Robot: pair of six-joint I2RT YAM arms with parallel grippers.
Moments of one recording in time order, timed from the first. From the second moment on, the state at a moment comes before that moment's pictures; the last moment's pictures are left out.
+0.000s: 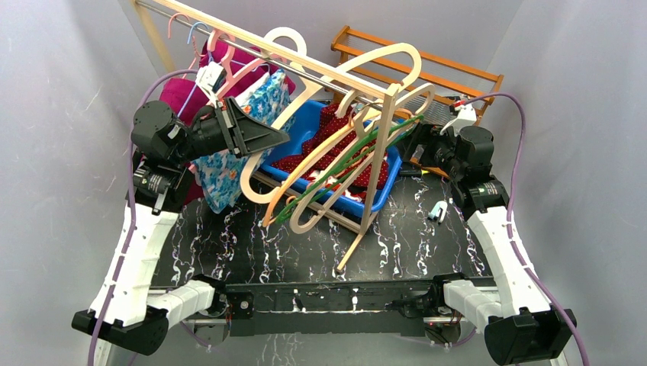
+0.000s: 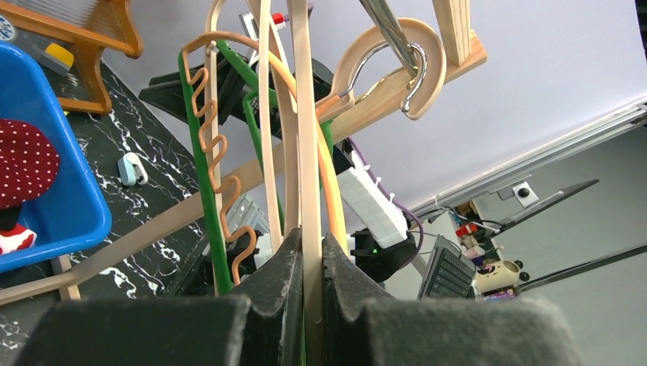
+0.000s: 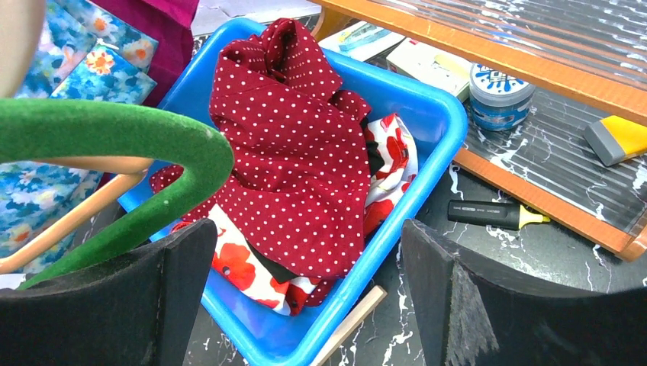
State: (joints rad) left arm -0.32 1.07 1.46 -0.23 0.94 -1.06; right arm 0.17 0.98 1.00 -0.30 -0.22 0.36
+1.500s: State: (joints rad) left arm -0.32 1.02 1.37 -0.44 0.92 -0.72; right arm 0.17 0.98 1.01 -0.30 -0.23 0.36
